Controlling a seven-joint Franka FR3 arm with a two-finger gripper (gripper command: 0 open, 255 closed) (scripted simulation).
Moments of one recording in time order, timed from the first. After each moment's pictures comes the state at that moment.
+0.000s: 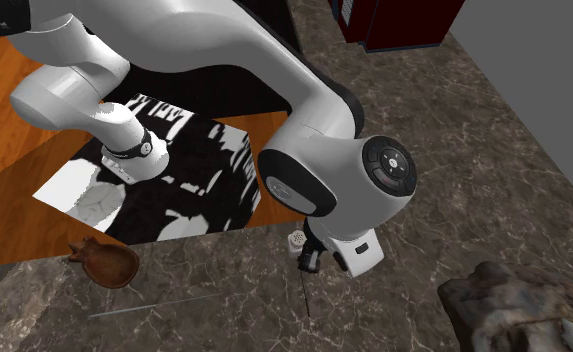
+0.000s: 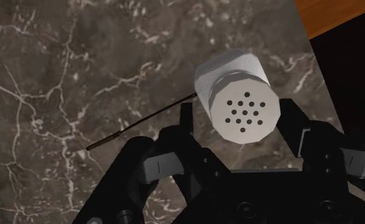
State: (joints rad) arm -0.04 0.40 -0.09 -1.76 -0.06 2.00 -0.22
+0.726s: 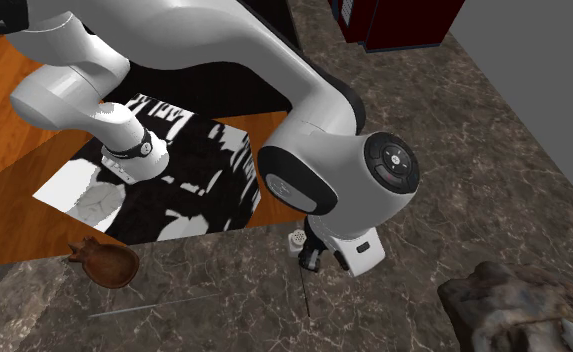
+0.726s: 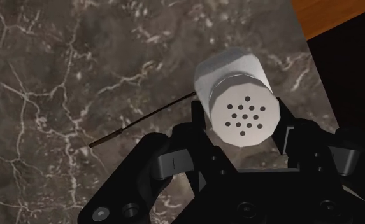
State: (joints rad) arm -0.04 0.39 -0.09 -1.76 -0.06 1.98 -0.22
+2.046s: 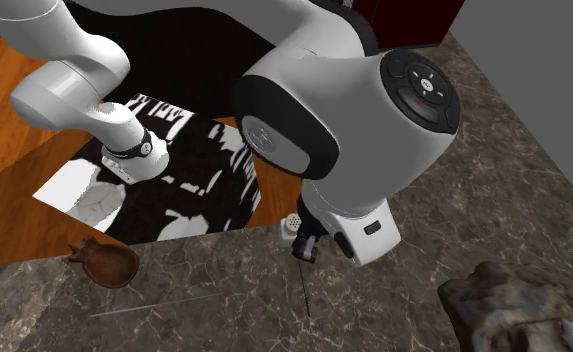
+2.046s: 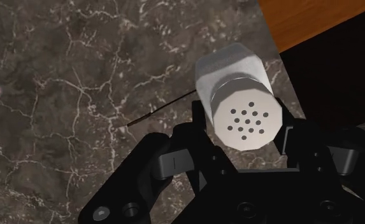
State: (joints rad) arm -0.04 0.28 -0.09 -1.68 -0.07 1.79 -0.24
